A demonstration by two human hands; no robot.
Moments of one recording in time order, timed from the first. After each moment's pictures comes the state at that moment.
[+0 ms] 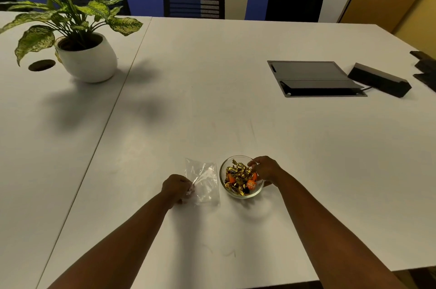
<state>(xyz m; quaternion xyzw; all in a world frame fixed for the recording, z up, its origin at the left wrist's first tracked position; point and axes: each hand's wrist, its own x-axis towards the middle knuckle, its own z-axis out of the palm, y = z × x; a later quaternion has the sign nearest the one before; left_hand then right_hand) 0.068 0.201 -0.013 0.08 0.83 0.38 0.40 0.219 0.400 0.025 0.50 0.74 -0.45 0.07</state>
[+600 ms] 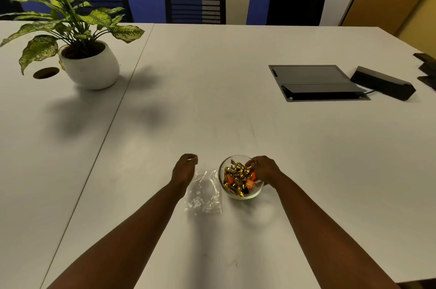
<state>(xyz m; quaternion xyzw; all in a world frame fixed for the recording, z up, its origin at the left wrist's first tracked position) 0.063 0.243 0.019 0.07 0.77 0.53 0.35 0.206 0.402 0.035 0.48 0.76 -0.43 0.05</state>
